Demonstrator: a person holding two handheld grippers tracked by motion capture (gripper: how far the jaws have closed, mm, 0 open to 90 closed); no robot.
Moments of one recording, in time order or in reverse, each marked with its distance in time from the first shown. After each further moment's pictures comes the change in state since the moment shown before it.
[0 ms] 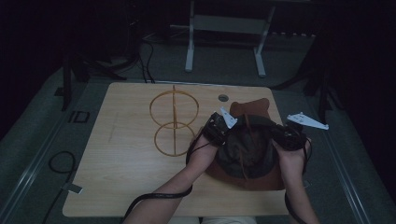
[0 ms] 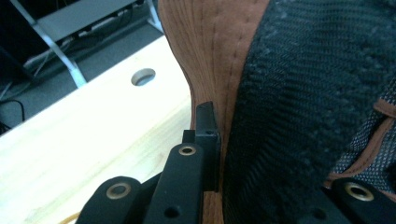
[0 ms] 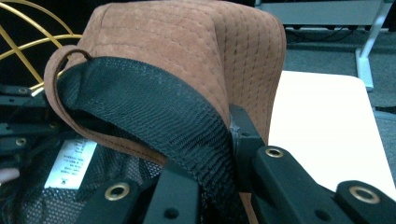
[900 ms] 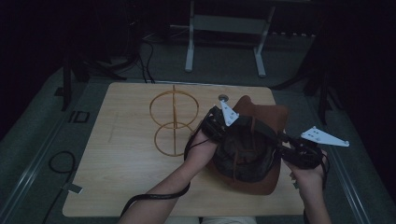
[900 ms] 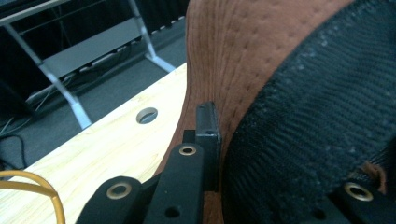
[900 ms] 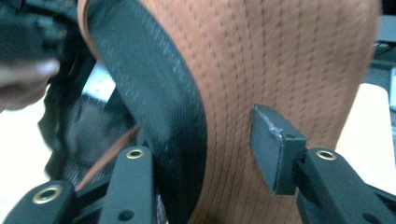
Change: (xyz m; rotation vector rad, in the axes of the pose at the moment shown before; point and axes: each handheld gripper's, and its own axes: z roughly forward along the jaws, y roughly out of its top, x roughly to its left) left arm 0.004 0.021 -0.038 -0.129 -0.024 0.038; right arm 0.002 -0.016 -0.057 0.013 0.137 -0.111
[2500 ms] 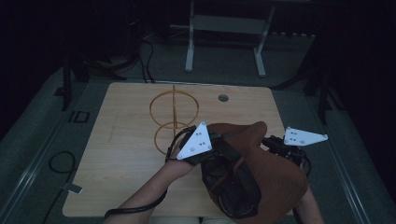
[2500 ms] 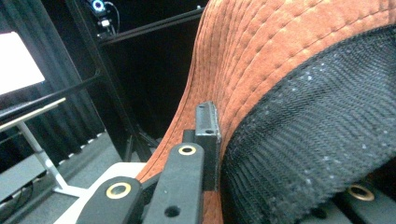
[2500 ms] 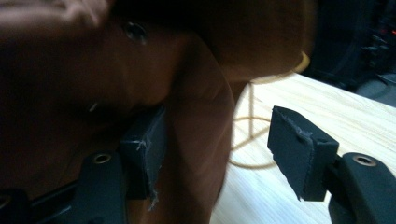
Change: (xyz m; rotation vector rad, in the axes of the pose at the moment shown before) left arm 0.005 -0.030 -0.080 -0.494 -0.432 0.199; right arm 0.043 0.017 0.026 -0.076 0.547 -0.133
